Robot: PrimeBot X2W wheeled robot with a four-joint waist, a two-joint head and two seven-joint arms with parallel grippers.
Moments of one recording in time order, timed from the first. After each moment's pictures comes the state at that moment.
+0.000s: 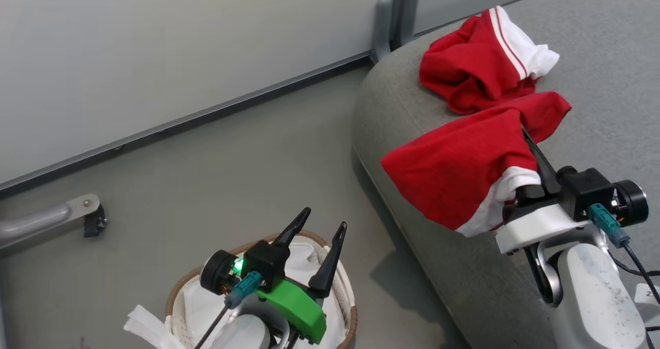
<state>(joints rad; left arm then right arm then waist) -0.27 0.07 -0.60 0.41 -0.35 -0.13 -0.26 -0.30 -0.05 -0.01 0.21 -0.01 0.13 -0.26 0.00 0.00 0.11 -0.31</state>
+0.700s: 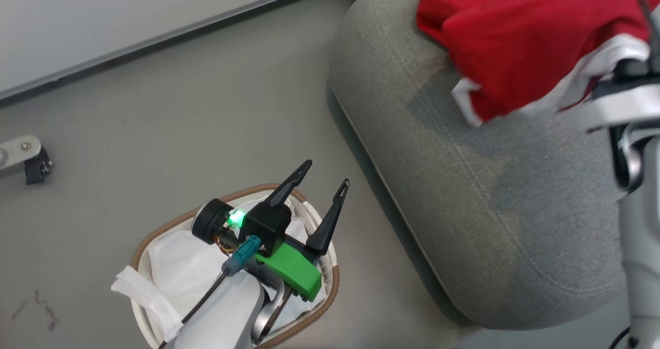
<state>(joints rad) -0.40 0.11 -0.63 0.37 -0.29 -0.13 -0.26 -0.62 -0.14 -0.18 0.25 -0.07 0.13 -0.26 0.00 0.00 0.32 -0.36</state>
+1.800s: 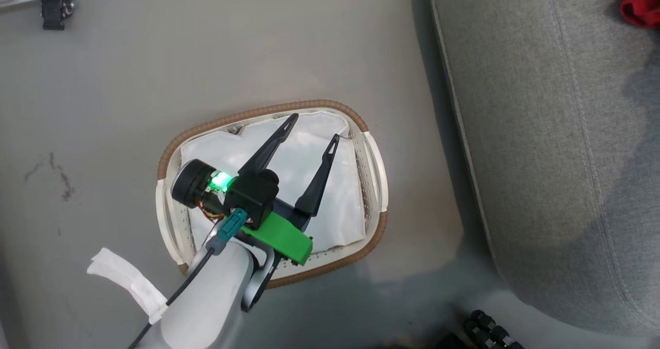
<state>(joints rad) -0.47 0.12 -0.56 0.30 -0.22 -0.13 -0.26 -0.82 -0.35 -0.39 0.60 -0.16 0.13 -0.26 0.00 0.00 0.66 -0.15</state>
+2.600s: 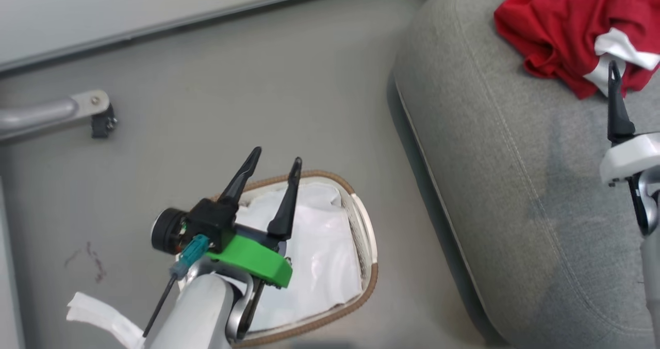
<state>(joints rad) -0.32 0.07 -0.41 0.29 -0.29 -0.13 -0.26 -0.53 -0.26 -0.21 0.41 -0.13 0.13 -0.26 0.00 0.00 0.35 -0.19</state>
